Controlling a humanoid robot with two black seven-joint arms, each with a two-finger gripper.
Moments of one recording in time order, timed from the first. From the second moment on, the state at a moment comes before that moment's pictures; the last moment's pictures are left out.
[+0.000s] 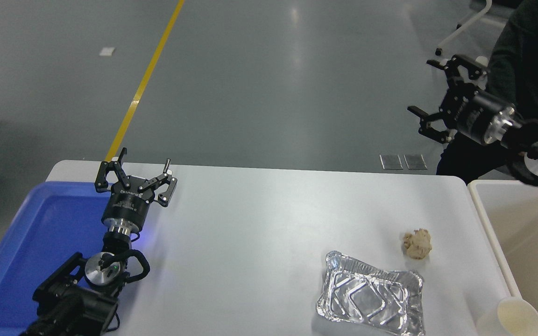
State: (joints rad) left arm -0.46 0.07 -1.19 -0.58 -0.22 -0.68 -0.15; right arm 1.17 -0.76 0.10 0.83 -0.01 0.42 -0.04
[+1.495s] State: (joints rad) left arm -0.46 0.07 -1.19 -0.58 -0.22 -0.68 -0.15; right arm 2.44 -0.49 -1.39 1.65 -0.24 0.66 -0.03
